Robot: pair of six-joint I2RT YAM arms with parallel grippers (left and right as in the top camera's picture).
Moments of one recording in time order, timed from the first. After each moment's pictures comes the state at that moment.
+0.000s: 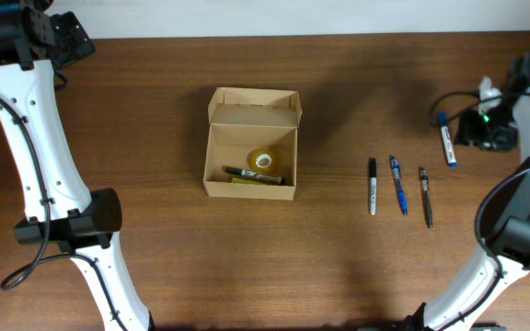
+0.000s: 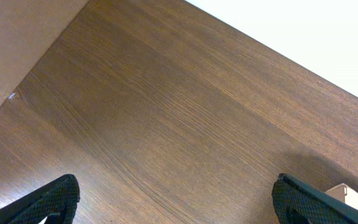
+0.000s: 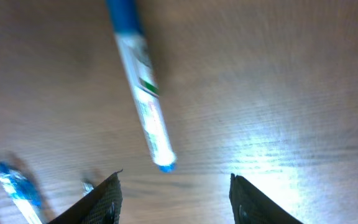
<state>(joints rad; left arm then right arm) 0.15 2.26 2.97 -1.68 -0.30 -0.35 -0.45 2.14 1.77 -1.08 -0.04 -0.23</state>
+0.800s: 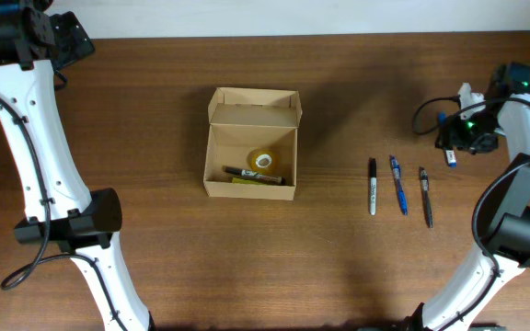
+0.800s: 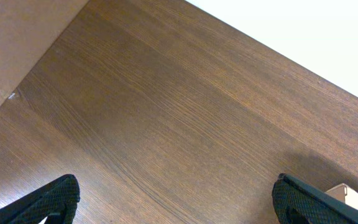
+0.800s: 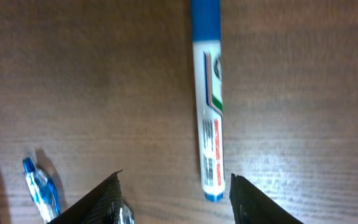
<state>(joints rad) 0.15 2.26 2.97 -1.68 -0.30 -0.35 -0.38 2.14 1.70 -0.99 -0.11 -0.30</state>
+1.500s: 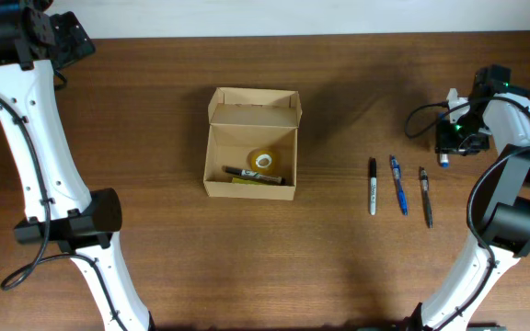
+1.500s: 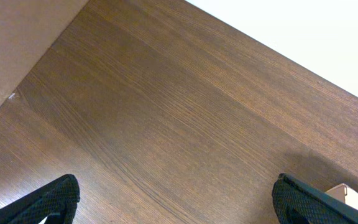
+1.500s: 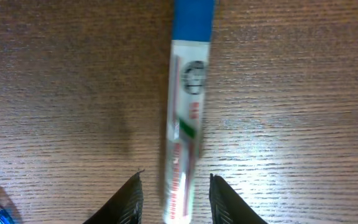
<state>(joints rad) 0.15 2.26 2.97 -1.68 -0.30 -0.35 -0.35 2.21 1.70 -0.96 -0.02 -0.30</state>
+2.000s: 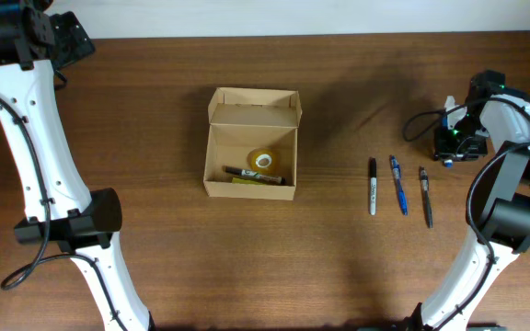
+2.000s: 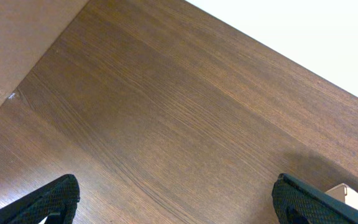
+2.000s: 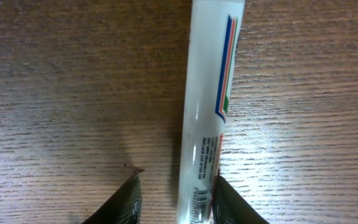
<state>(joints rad) 0.15 2.26 2.97 -1.68 -0.30 -0.35 -0.35 2.24 1.70 -1.00 0.02 -0.29</state>
